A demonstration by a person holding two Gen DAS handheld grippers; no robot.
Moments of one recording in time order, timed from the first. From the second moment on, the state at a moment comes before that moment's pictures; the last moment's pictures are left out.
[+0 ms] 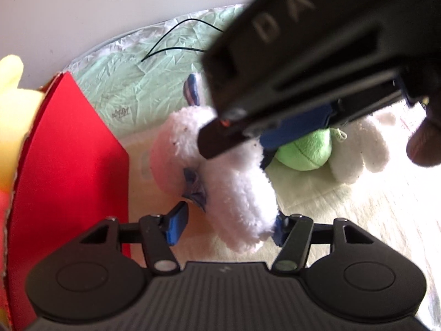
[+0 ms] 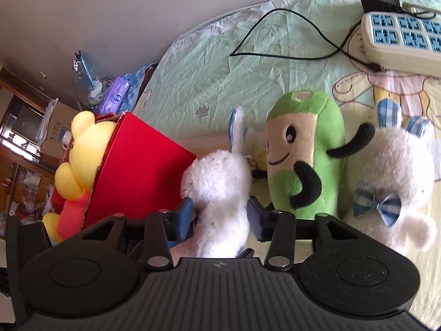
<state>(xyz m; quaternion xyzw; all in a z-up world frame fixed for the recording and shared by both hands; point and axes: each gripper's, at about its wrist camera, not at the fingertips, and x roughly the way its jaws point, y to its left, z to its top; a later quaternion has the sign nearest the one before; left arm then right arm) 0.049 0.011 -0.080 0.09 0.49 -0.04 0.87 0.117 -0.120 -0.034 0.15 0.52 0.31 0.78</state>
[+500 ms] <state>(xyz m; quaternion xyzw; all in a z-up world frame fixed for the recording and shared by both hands) 0.050 0.007 -0.087 0.09 0.49 -0.04 0.87 0.130 -0.106 -0.055 0.17 0.55 0.32 0.76</state>
